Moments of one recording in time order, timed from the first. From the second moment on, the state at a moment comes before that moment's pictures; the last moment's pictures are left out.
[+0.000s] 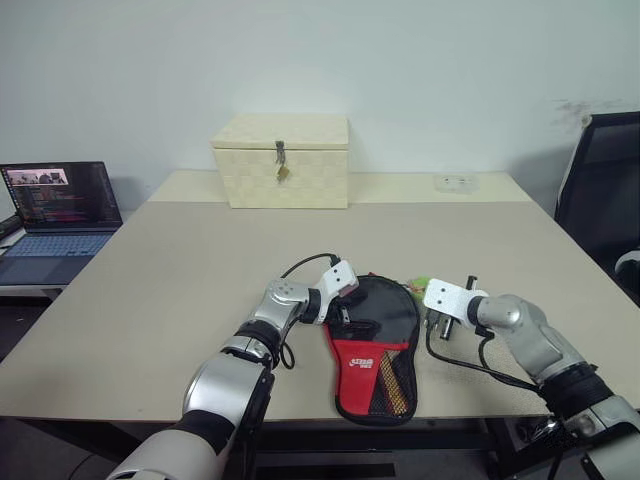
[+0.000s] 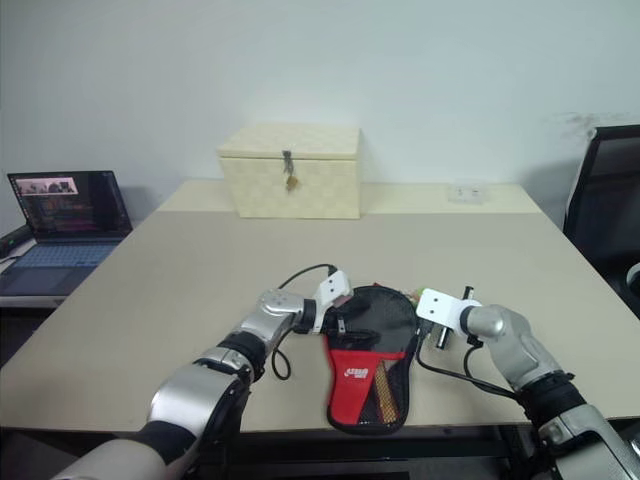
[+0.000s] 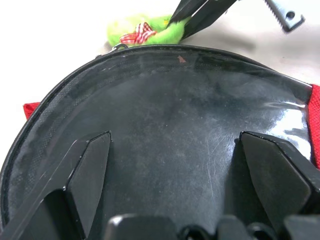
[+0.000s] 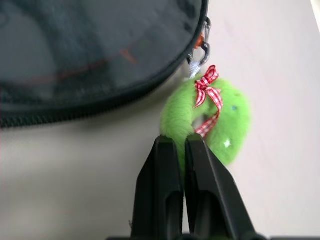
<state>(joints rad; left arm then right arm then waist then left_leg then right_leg) -1.09 0.17 -0.10 1.30 0.13 -0.29 -1.11 -0.62 -0.67 0.33 0.27 -0.29 0.17 0.70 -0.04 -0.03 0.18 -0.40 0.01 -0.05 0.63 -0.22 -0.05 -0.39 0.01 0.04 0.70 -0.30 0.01</state>
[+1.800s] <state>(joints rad) -1.10 0.09 -0.10 1.30 0.13 -0.29 -1.06 -0.05 -1.02 0.02 -0.94 0.46 0.97 0.97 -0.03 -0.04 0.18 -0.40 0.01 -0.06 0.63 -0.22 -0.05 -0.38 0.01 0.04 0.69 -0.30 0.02</state>
